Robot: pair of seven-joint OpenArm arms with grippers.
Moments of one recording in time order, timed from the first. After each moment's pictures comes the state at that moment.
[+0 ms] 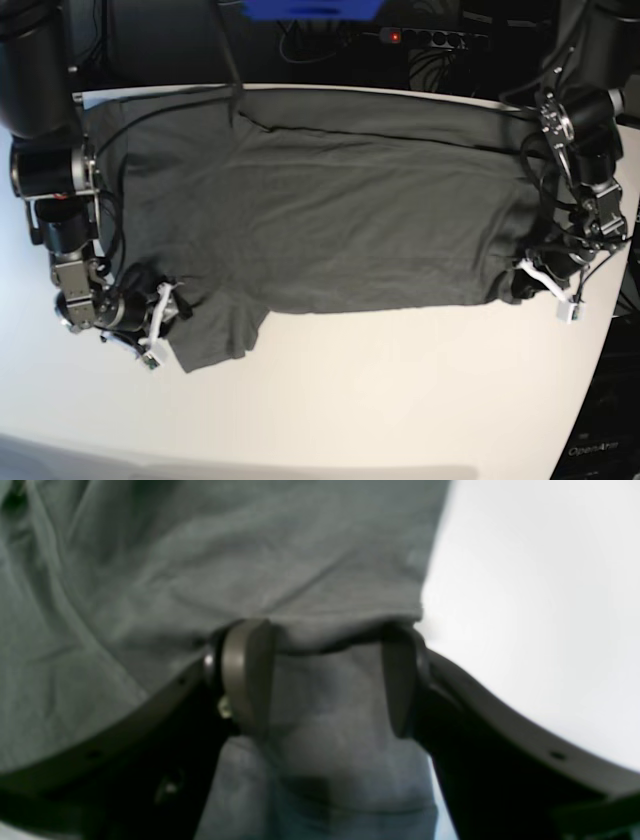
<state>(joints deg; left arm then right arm) -26.0 -20.8 -25.7 28.0 1.4 -40.6 15.3 40.1 18.9 -11.5 21.8 -5.8 41.1 -10.2</state>
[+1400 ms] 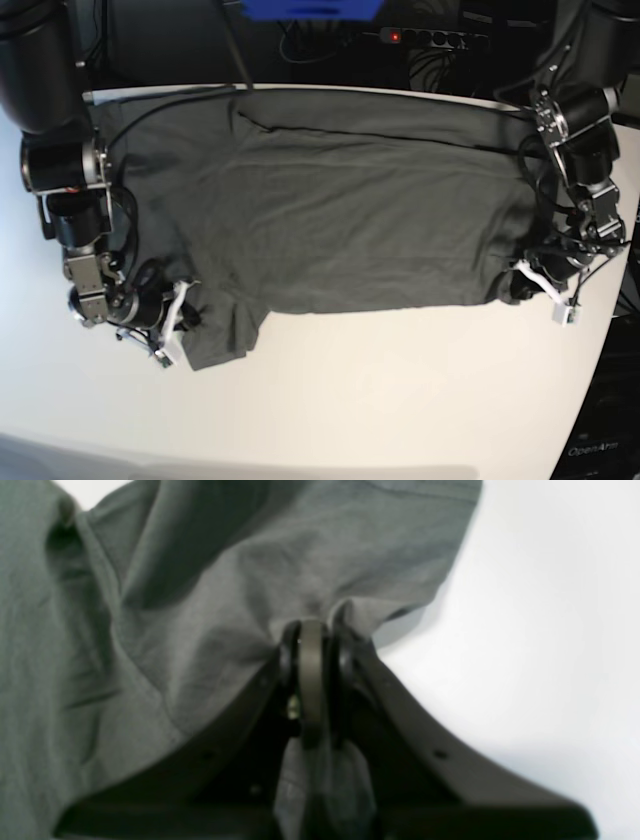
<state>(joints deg) -25.5 -19.6 -25.7 31.3 2.6 -39.8 17.5 38.2 17.0 -11.5 22.3 -4.6 41.1 -8.3</state>
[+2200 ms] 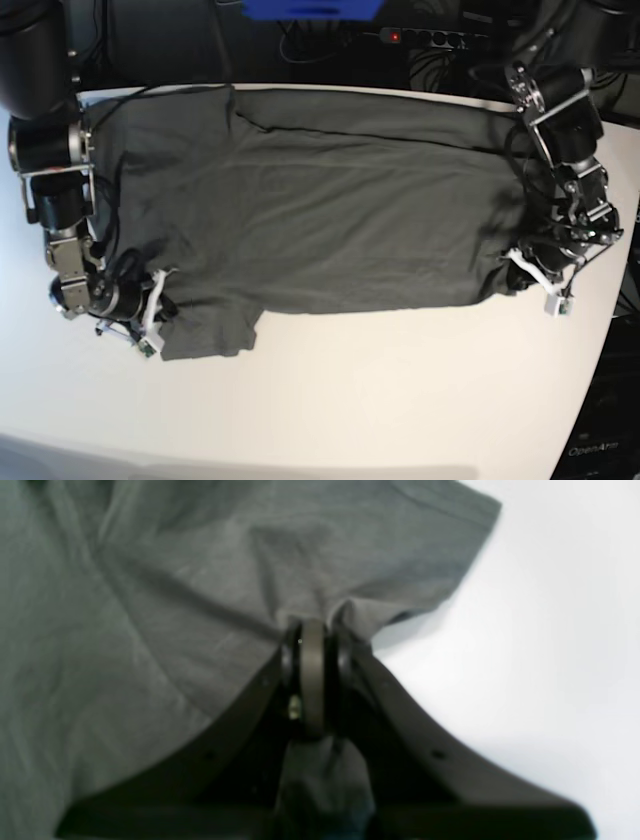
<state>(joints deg) -19.0 -14.9 -30.1 46.8 4.3 -39.7 24.7 33.4 21.5 -11.5 32.4 -5.4 41.1 -11.7</state>
